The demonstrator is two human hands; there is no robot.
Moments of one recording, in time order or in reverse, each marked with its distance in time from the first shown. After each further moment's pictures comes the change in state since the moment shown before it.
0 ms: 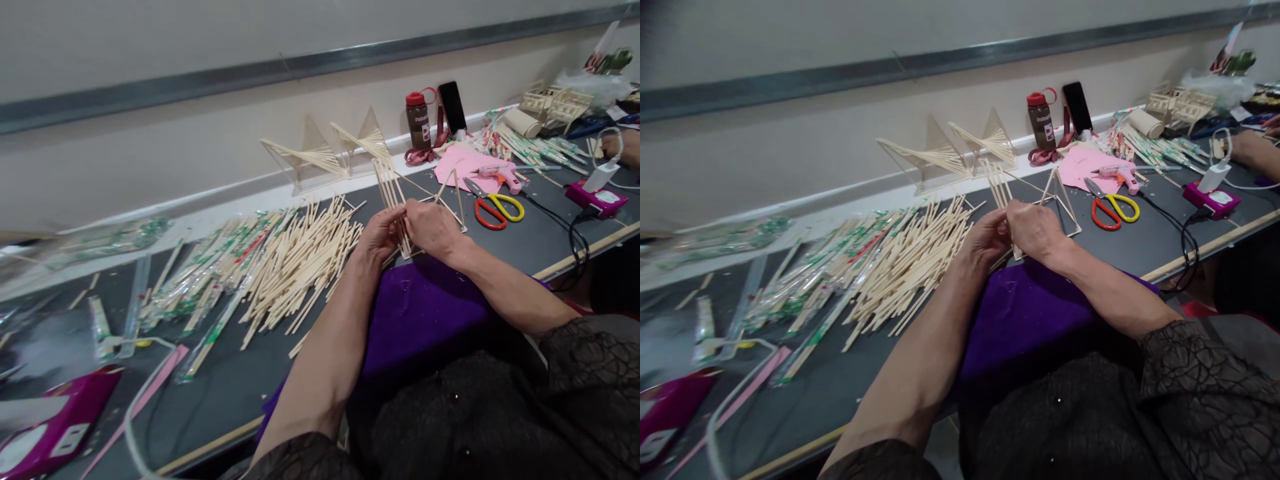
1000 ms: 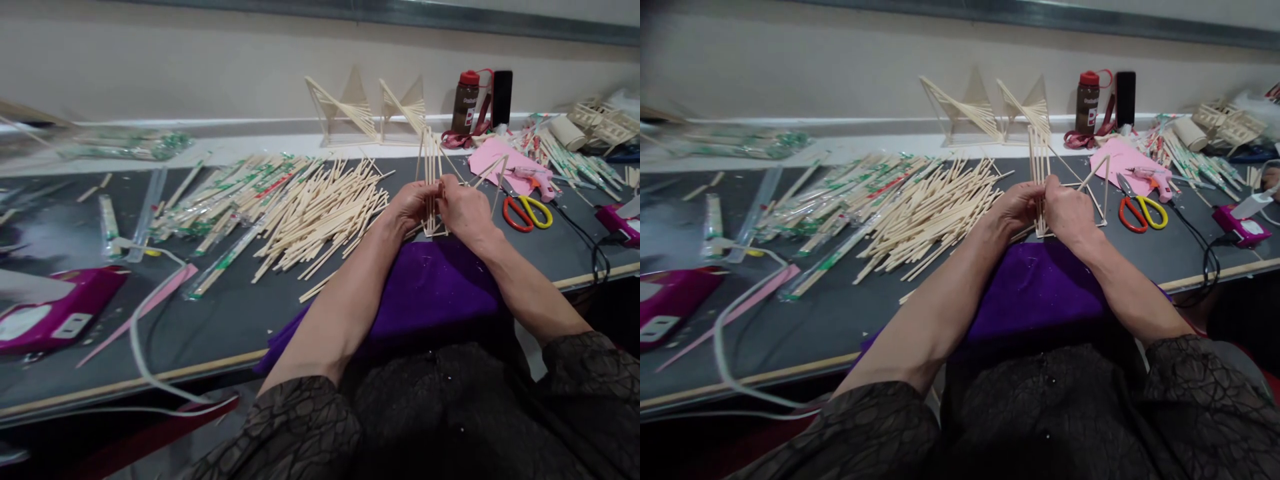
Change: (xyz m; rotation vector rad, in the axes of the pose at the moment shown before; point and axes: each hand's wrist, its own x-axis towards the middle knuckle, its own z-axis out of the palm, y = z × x) left_hand 0.007 -0.002 -0.003 0.123 -0.124 0.075; right_hand 0.000 -0.001 0.002 -0.181 0.028 0.033
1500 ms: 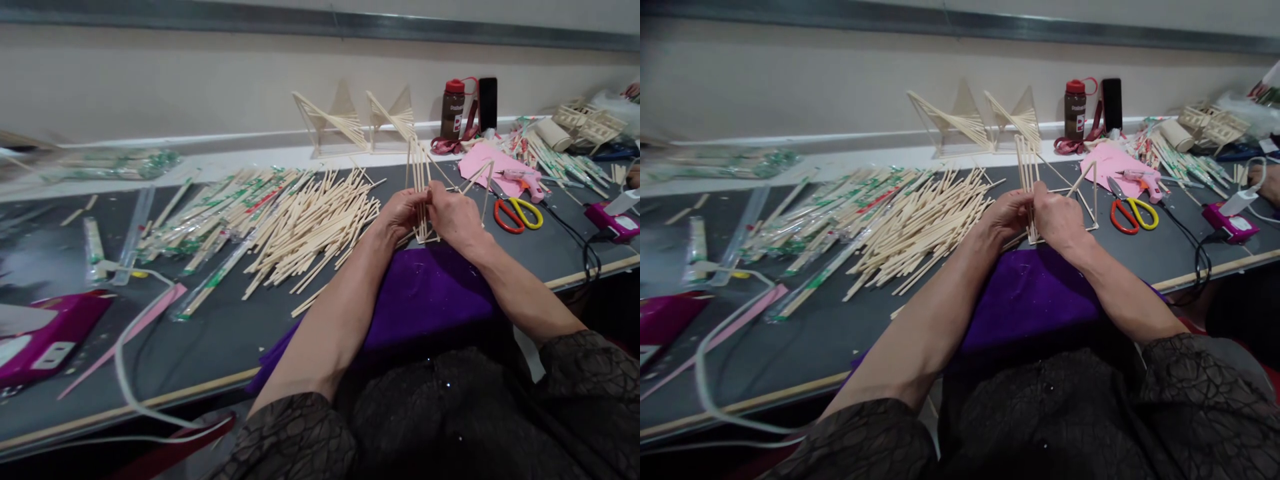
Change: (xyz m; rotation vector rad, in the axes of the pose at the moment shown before) left_hand -0.006 0.006 0.007 -0.047 0.027 -0.051; right_hand -0.001 0.001 0.001 0.057 0.014 -0.026
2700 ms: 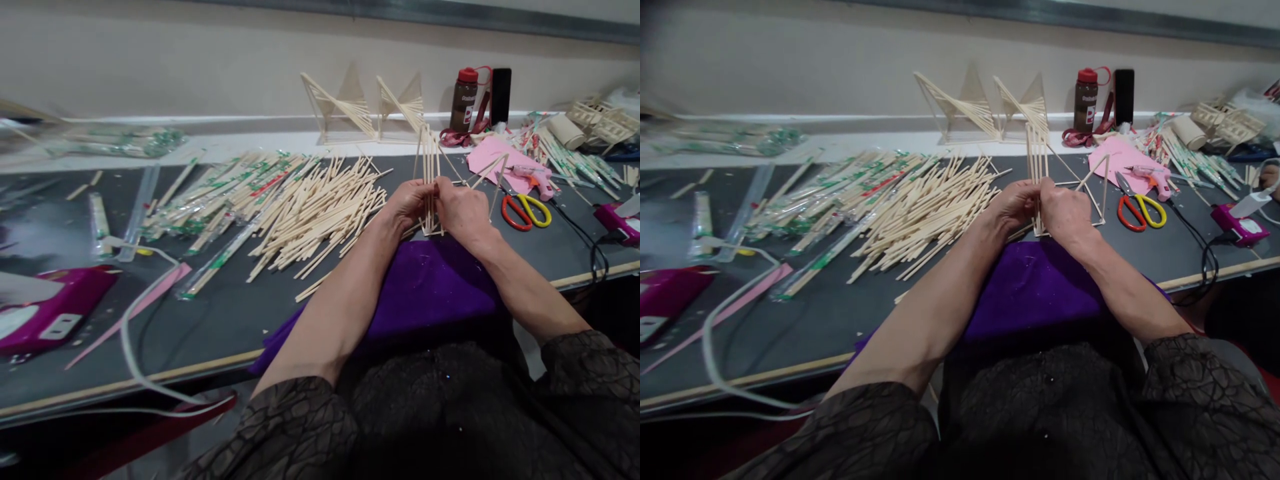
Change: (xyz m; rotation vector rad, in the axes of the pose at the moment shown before) left_hand 0.001 -0.002 -0.001 0.076 0.007 0.038; right_hand -0.001 -0.003 -0.001 -0.097 -0.019 0.004
